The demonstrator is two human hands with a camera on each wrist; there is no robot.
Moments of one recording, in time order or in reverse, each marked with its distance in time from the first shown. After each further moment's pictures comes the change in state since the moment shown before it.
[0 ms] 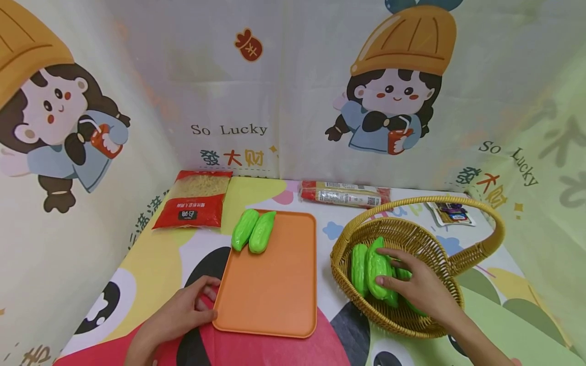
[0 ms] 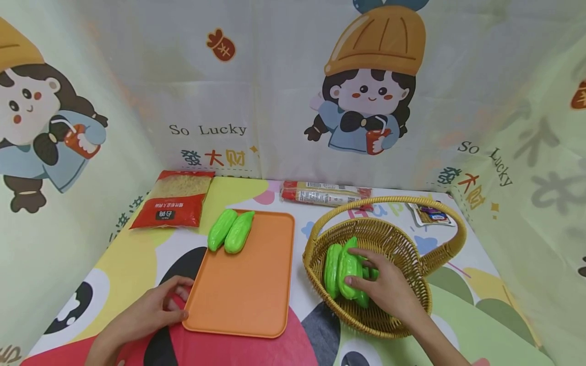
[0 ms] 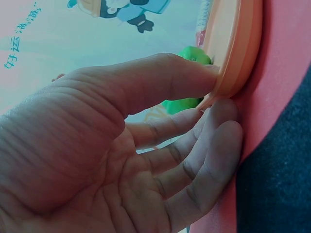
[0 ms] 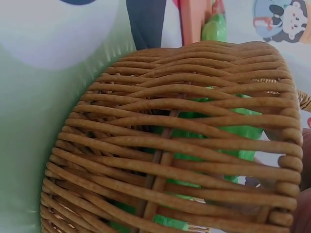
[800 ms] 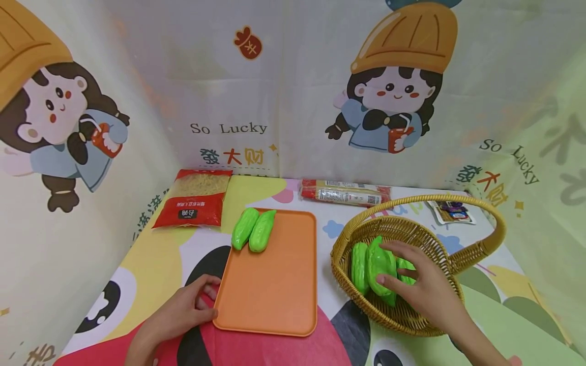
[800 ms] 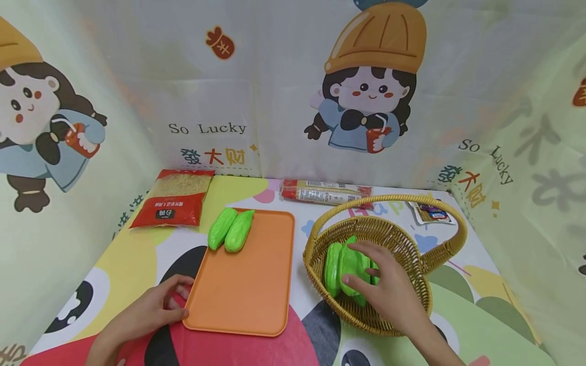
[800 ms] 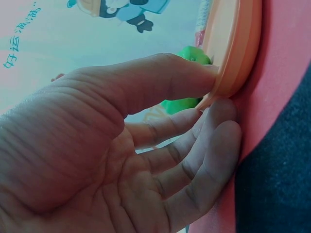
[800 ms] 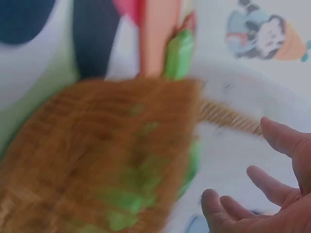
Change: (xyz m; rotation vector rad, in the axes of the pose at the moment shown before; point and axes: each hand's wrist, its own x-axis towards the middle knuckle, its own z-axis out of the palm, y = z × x) left_hand 0.000 0.000 -0.001 -0.012 -0.004 -0.001; right_hand -0.014 -0.036 -0.005 0.060 0.099 -0.104
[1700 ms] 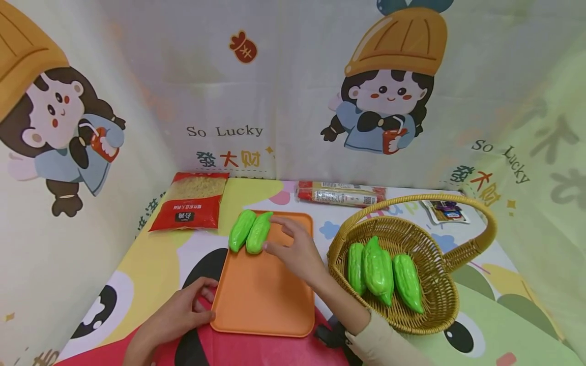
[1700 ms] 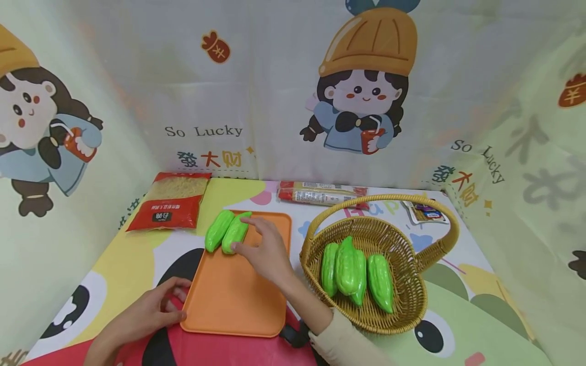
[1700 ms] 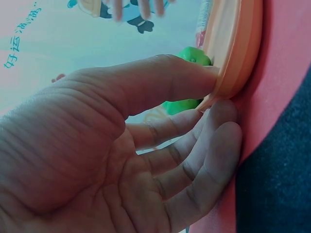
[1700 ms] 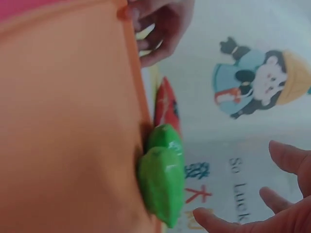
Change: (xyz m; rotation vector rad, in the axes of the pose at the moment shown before) left_hand 0.000 0.000 0.001 0.013 -0.002 0.006; right_hand 0.098 -0.085 0.155 0.434 -0.068 -0.005
